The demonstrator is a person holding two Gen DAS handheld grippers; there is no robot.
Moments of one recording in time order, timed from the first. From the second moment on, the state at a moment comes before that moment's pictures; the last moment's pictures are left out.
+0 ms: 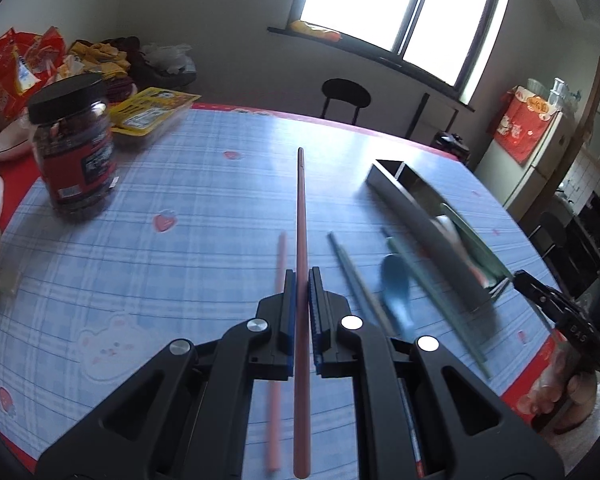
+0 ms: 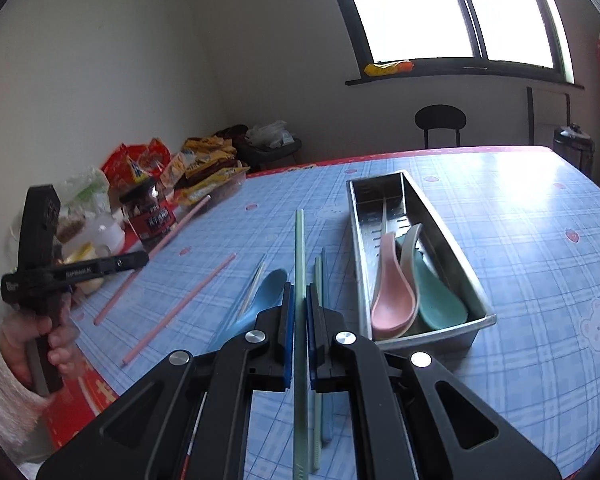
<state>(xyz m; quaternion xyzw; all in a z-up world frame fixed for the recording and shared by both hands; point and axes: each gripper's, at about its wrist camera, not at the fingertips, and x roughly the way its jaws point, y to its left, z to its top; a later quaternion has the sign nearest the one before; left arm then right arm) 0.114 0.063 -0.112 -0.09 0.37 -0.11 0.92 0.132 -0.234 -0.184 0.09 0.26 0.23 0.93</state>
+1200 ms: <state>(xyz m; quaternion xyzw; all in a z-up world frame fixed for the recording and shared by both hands) 0.252 -0.110 -0.156 -0.32 0.45 -0.12 0.82 0.260 -0.299 -0.210 0.16 0.33 0.18 0.91</state>
